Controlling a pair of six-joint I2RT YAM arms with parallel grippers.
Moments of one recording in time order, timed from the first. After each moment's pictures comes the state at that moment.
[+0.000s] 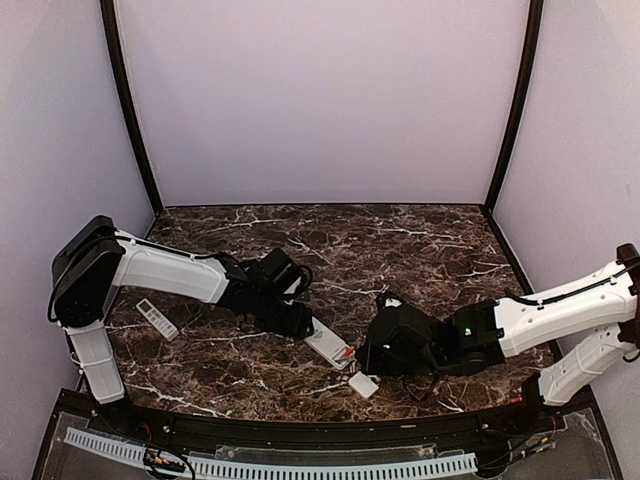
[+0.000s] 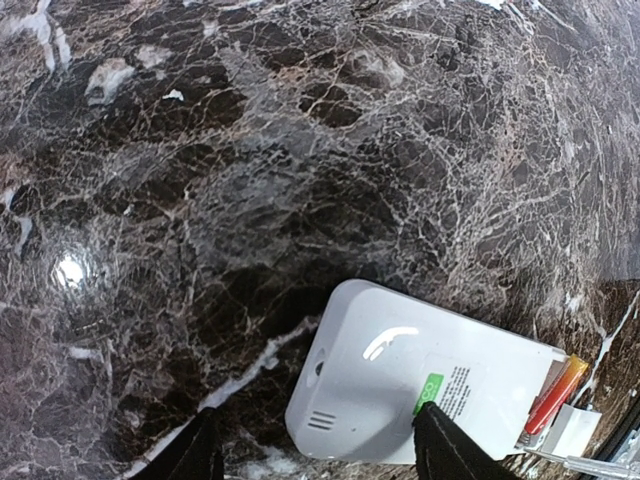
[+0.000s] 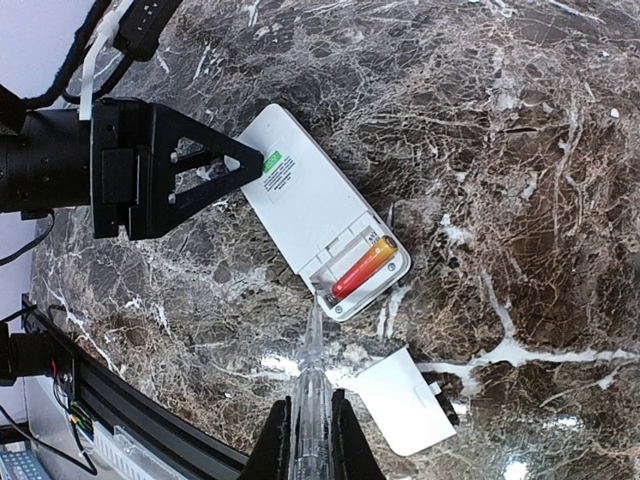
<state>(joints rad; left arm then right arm) -0.90 1.84 1.10 -0.34 0.05 -0.59 1.36 1.39 0.82 -0.33 0.37 1.21</state>
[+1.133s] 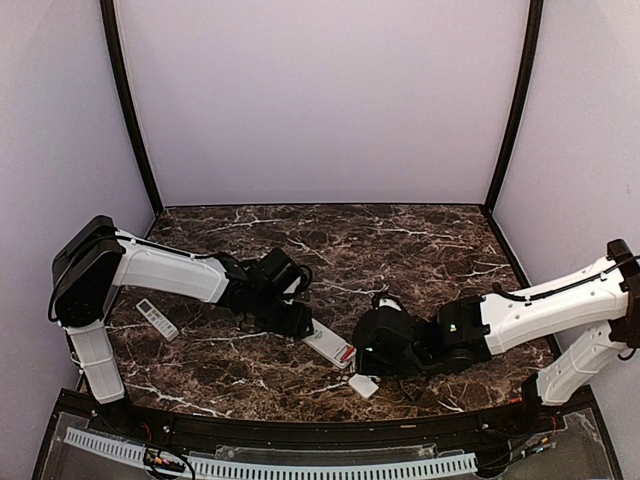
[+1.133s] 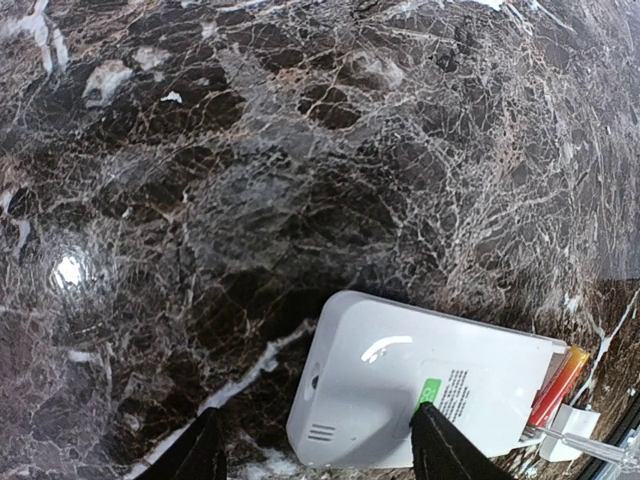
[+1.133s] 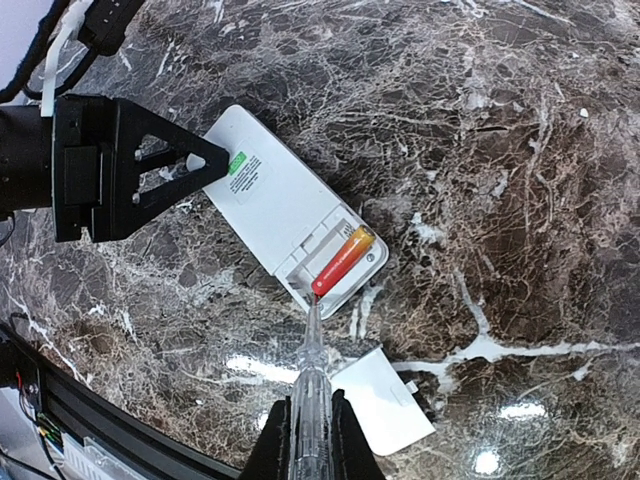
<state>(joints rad) -0.89 1.85 1.10 -0.33 0.06 -0.58 1.37 1.47 0.92 -0.47 0.41 1.22</state>
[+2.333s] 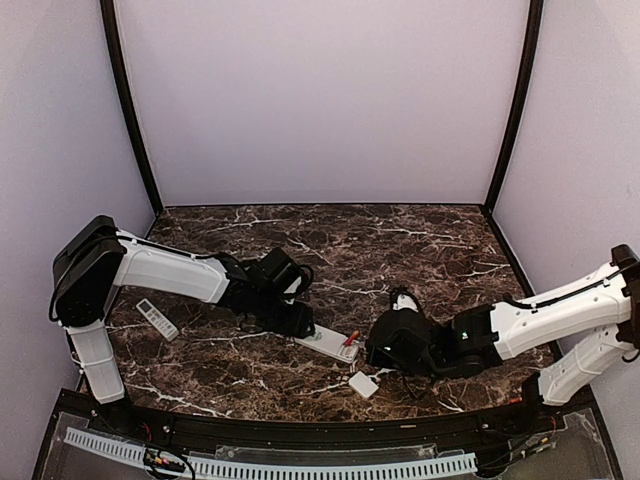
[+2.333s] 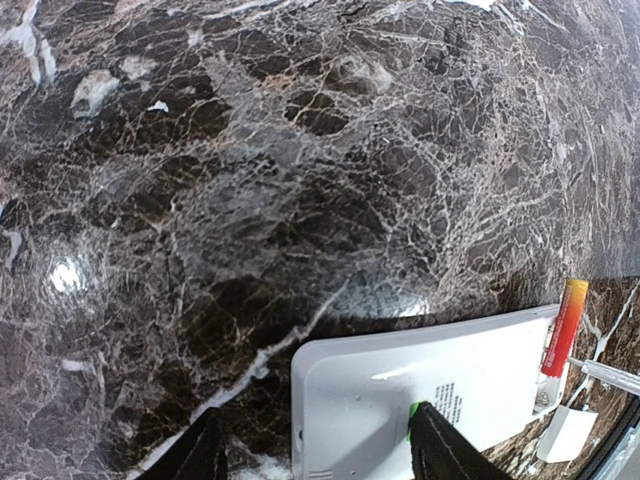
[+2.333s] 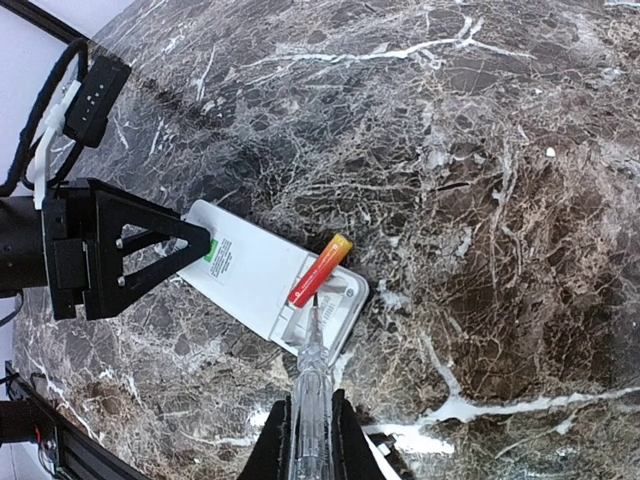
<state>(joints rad) -0.89 1.85 1.10 -0.32 0.07 -0.58 1.33 1.40 0.76 -0.28 0.53 1.25</state>
